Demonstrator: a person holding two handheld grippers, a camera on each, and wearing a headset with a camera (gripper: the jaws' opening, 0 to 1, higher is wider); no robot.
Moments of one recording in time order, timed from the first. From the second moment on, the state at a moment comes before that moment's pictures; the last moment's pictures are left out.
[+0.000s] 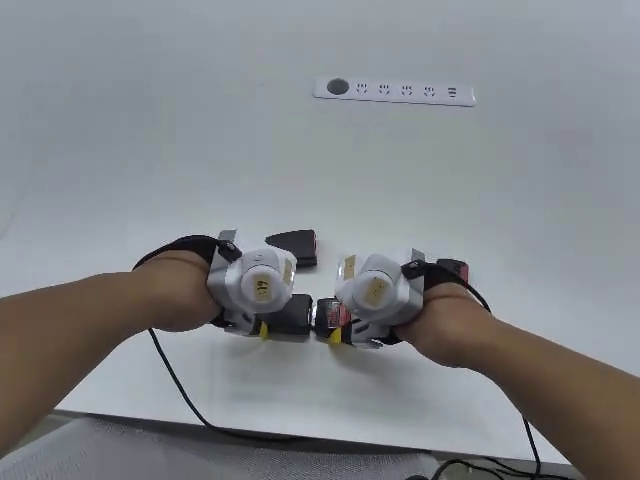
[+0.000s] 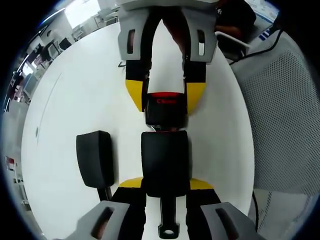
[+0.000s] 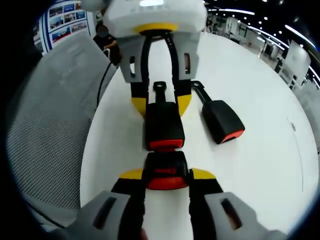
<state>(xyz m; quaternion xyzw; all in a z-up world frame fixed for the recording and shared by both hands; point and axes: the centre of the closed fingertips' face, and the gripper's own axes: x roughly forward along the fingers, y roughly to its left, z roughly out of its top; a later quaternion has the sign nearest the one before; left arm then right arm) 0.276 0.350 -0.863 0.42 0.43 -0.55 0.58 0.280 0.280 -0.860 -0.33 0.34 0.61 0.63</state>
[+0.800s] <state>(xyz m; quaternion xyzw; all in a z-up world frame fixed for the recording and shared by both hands) 0.277 0.354 -0.864 0.42 0.44 -0.55 0.58 0.281 0.277 -0.861 -0.33 0.33 0.63 0.62</state>
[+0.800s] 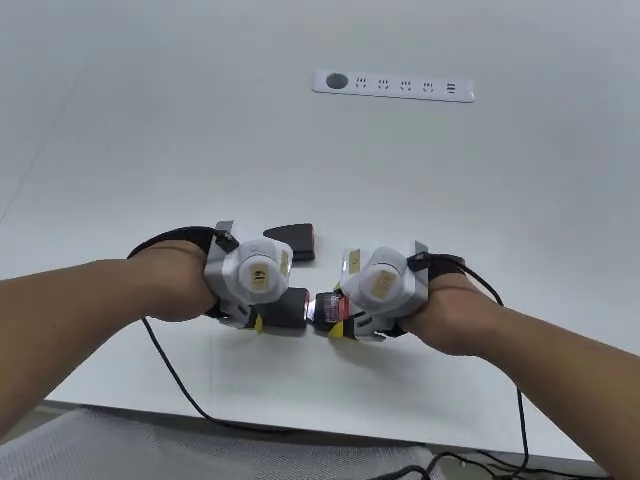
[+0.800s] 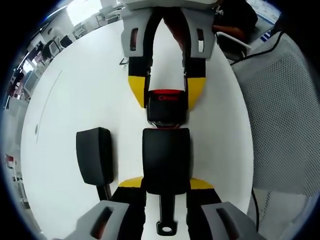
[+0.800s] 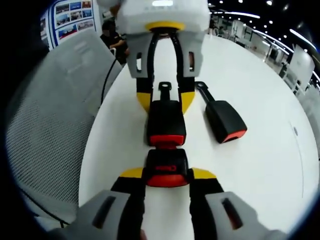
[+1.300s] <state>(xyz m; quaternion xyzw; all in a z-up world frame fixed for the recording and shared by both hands) 0.278 0.354 -0.829 0.42 0.41 -0.54 0.61 0.282 0.278 -0.832 -0.33 0.31 0.62 0.64</state>
